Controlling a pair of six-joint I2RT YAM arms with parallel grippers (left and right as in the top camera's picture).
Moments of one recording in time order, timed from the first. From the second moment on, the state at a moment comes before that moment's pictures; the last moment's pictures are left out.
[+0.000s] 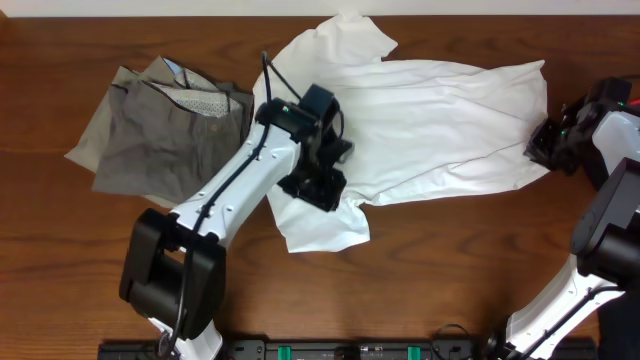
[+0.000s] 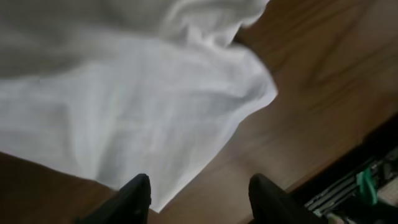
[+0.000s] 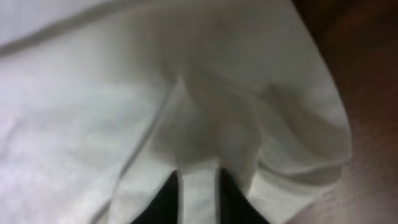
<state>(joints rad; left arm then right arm) -0.52 1.84 1.41 -1.17 0.31 0.02 -0.42 2.07 1.45 -0.80 -0.25 0.27</state>
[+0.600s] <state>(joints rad) -0.54 1.84 1.15 -0.96 0.30 -0.08 -0.47 2.04 1.45 -0.93 -0.24 0.23</state>
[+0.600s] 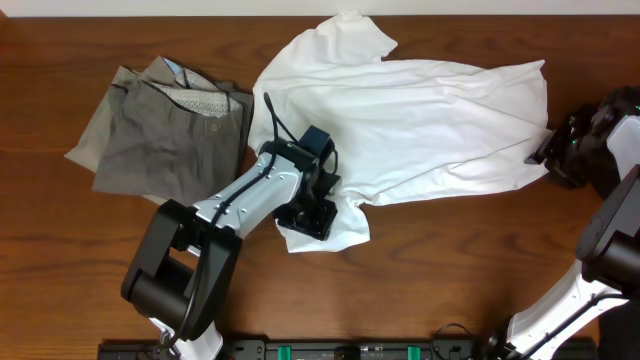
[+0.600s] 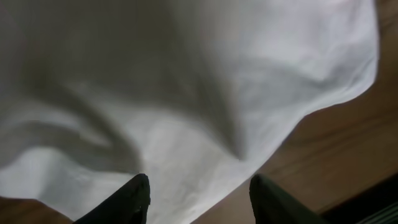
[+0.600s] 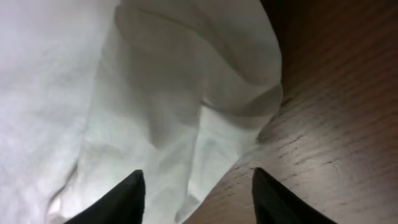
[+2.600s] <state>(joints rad) -0.47 1.70 0.89 -0.85 0.23 -0.77 -0.47 2.04 1.45 -0.88 -0.17 0.21</state>
